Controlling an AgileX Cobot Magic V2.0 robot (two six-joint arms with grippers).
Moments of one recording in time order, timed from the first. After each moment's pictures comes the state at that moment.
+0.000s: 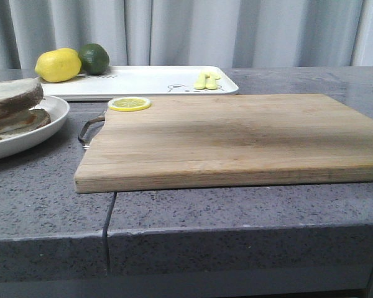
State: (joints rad) left arm 0.21 1.34 -0.95 -0.22 0.81 0.05; right arm 0.64 1.55 -1.37 1.15 0.64 -0.86
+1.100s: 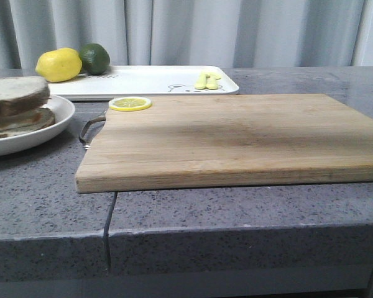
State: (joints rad) left arm 0.21 1.42 -1.02 -0.35 0.85 0.04; right arm 0.64 1.54 -1.37 1.15 0.66 -0.86
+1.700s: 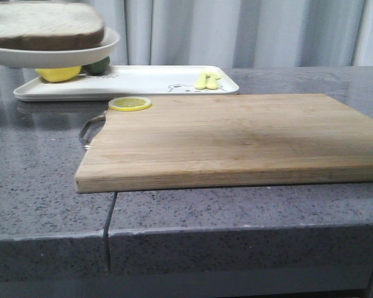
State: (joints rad) left arm 0.17 1.58 -1.31 -0.72 0.85 0.11; right arm 0.64 1.34 -1.37 1.09 0.64 -0.86
